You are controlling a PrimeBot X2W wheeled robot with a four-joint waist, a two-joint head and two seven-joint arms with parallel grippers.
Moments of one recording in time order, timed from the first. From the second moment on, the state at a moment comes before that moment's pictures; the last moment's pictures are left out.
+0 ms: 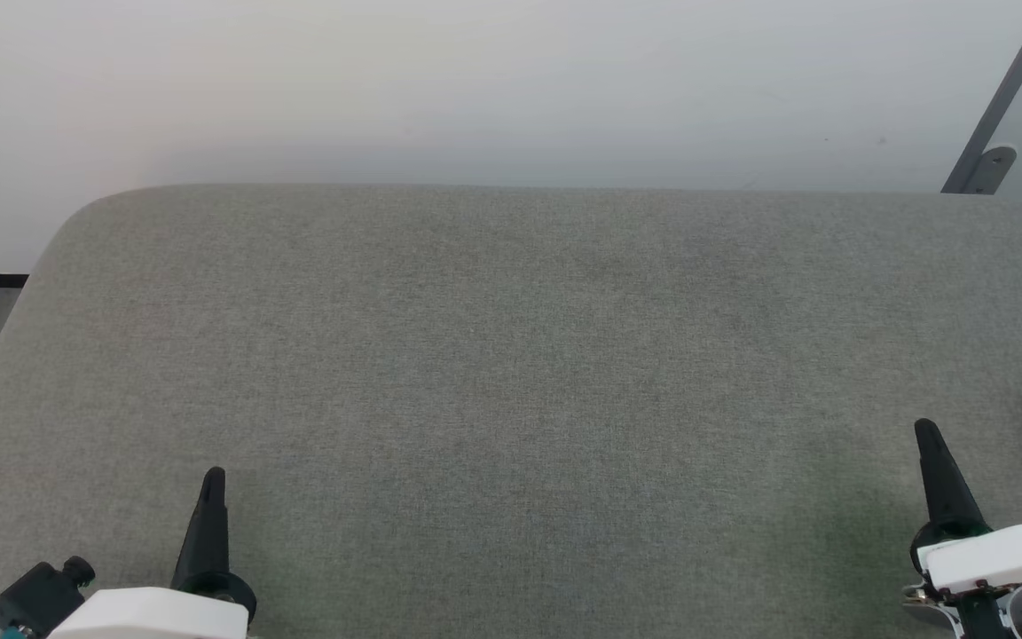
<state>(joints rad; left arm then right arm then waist) 0.04 0.09 0.04 0.17 -1.00 -0.13 -0.09 -0.03 -0.15 -0.10 0.21 1.03 0.13 -0.02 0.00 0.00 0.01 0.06</state>
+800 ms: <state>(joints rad) -0.01 0.08 0.06 0.20 -1.24 -0.13 -0.02 -0.05 -0.11 -0.10 0.23 1.25 0.13 0.03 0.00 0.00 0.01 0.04</state>
